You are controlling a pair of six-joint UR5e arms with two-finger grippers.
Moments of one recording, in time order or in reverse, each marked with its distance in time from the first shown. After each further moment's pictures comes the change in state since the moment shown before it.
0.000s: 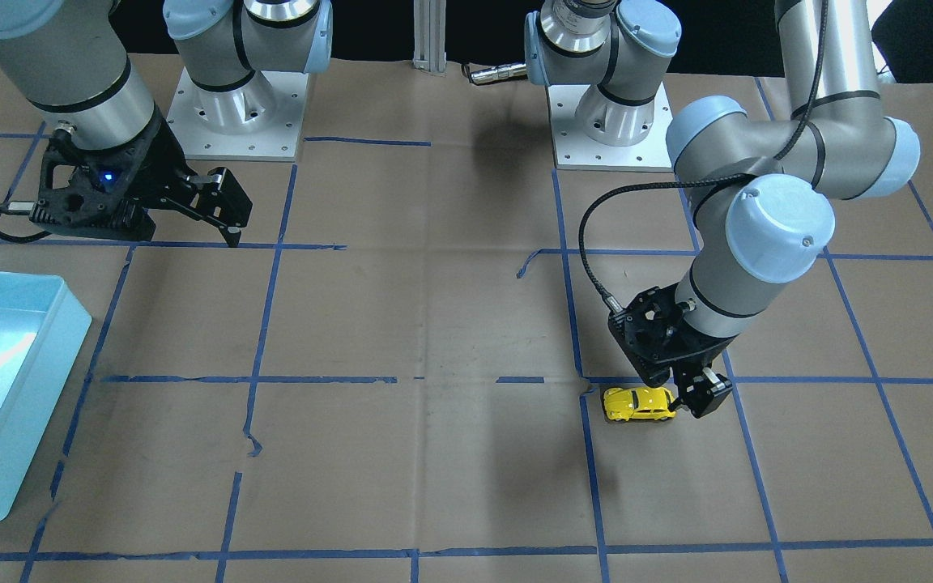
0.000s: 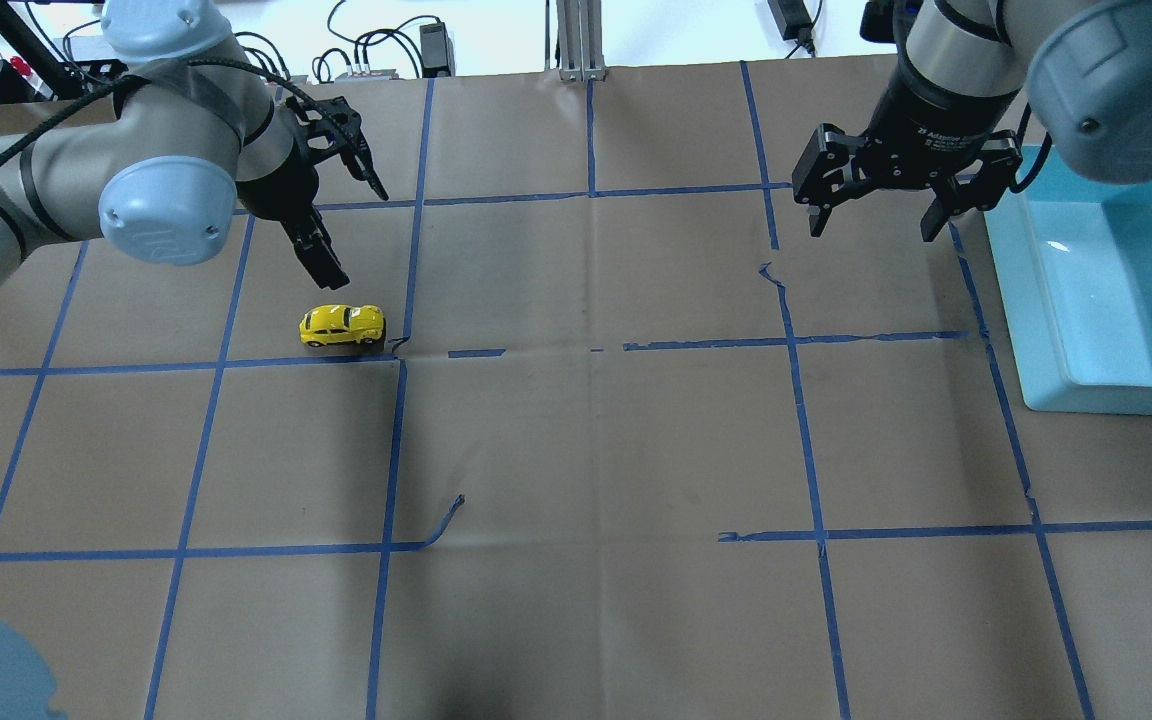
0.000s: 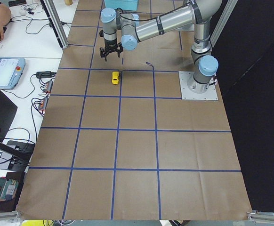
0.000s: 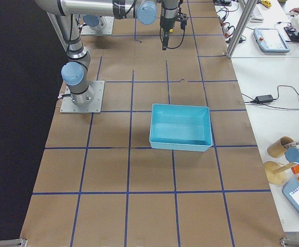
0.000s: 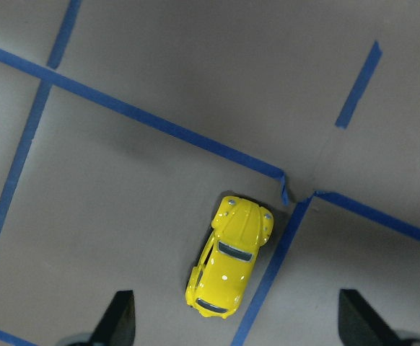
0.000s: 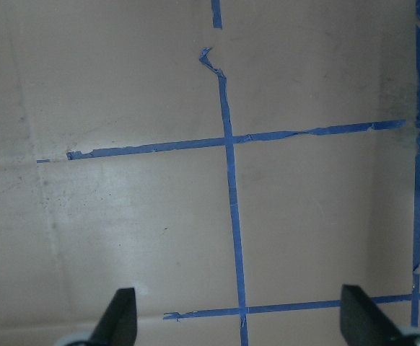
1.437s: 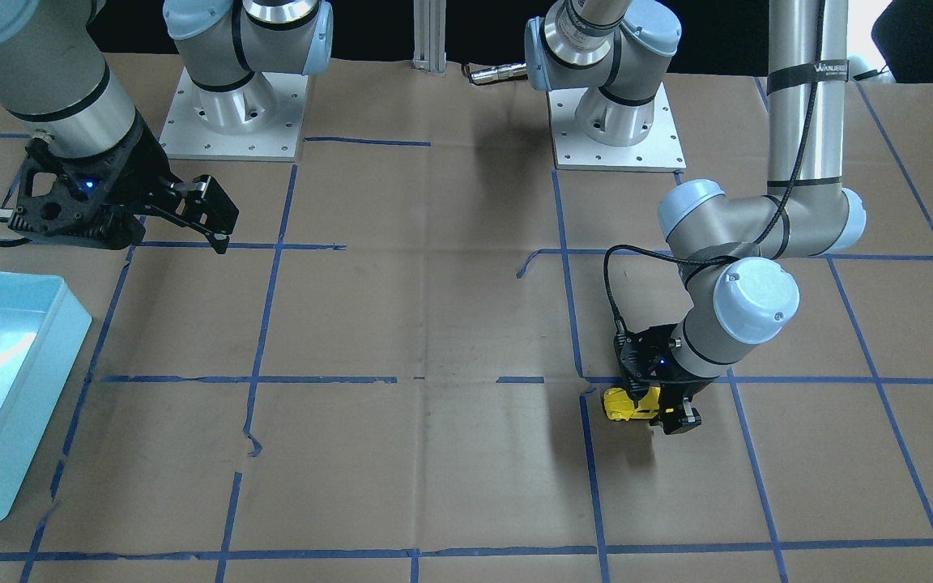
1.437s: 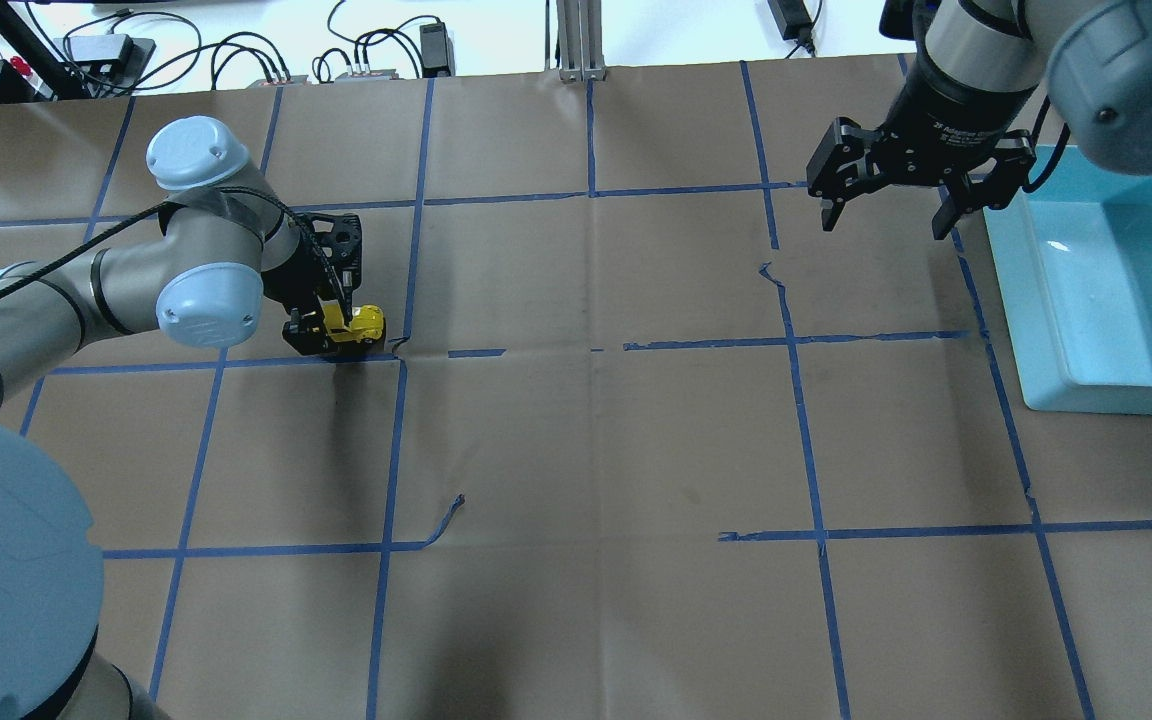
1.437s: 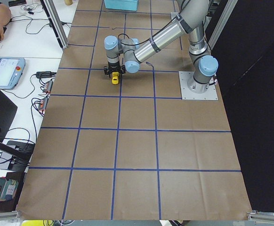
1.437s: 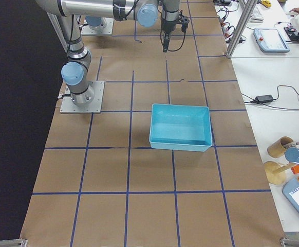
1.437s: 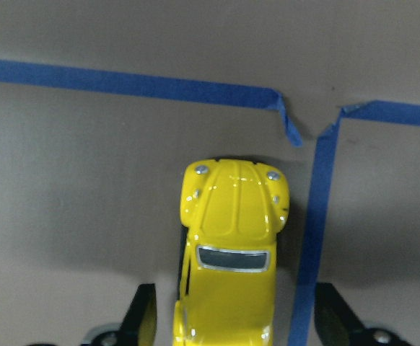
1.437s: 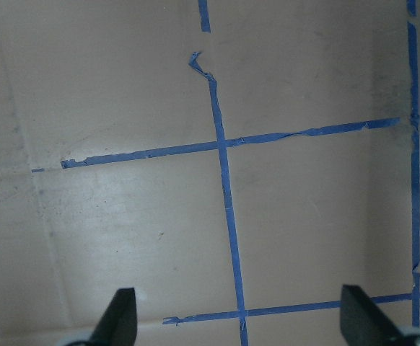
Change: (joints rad) left arm 0.062 -0.130 -0.142 0.235 -0.008 0.320; right arm -0.029 0.006 -0.001 0.000 0.011 0.004
